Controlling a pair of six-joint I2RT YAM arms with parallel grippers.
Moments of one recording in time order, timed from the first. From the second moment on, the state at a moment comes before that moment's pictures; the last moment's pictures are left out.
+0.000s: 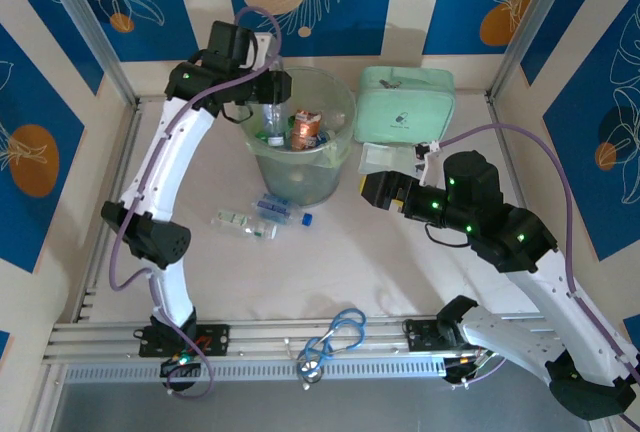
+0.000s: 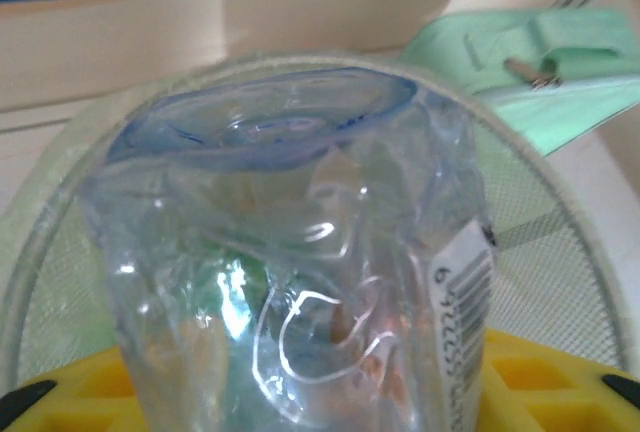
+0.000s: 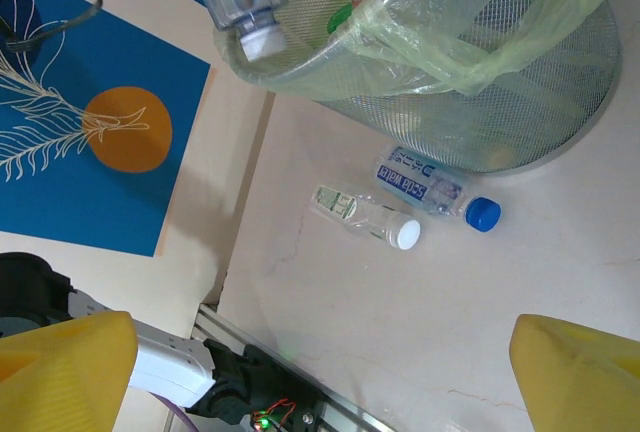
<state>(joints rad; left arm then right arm) -0.44 1.89 2.31 -1.11 0.10 -0.21 0.63 0.83 1.19 -0.81 -0.23 0.82</state>
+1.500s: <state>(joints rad) -0.10 1.17 0.84 -0.74 0.20 -0.98 0.96 1.02 1.10 -0.76 -0.09 0.76</state>
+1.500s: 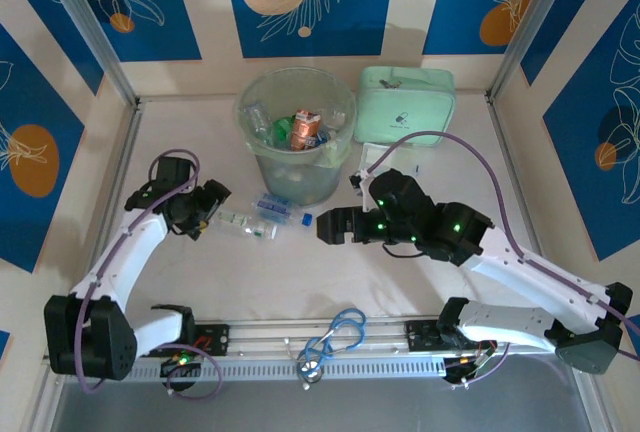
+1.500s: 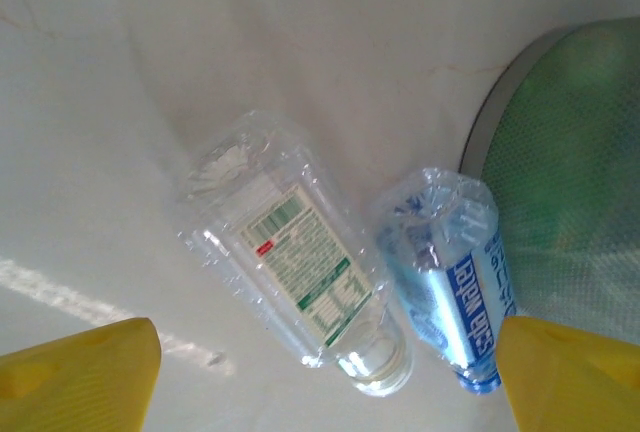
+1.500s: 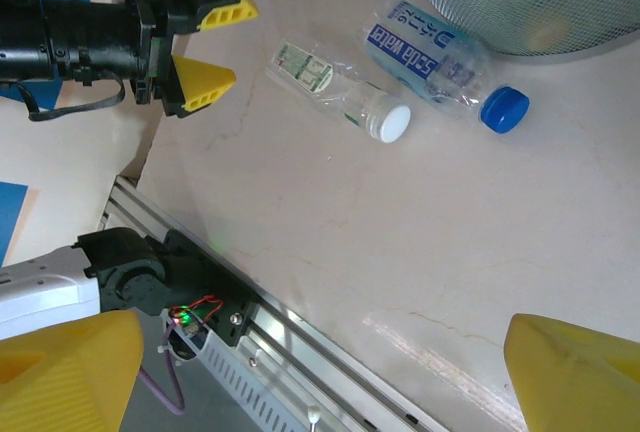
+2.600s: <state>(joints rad) -0.16 1.43 0.79 -0.56 0.18 -1.12 0.97 1.07 1.10 -0.73 -0.09 0.76</state>
